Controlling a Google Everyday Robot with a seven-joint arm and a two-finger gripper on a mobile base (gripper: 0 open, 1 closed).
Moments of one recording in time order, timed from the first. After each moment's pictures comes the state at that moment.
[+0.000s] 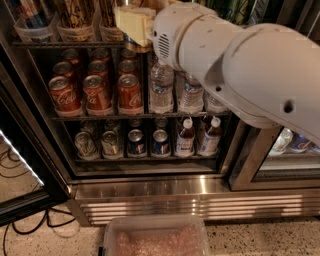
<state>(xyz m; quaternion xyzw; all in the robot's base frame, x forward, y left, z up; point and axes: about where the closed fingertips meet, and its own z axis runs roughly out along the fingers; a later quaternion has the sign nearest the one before) 0.559 0.021 1.101 -0.22 0.64 0.19 0.71</state>
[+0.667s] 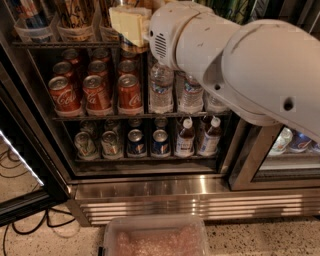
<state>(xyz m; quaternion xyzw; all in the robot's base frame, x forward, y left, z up) 0.554 0.027 1.103 -0.23 0.64 0.20 0.70</state>
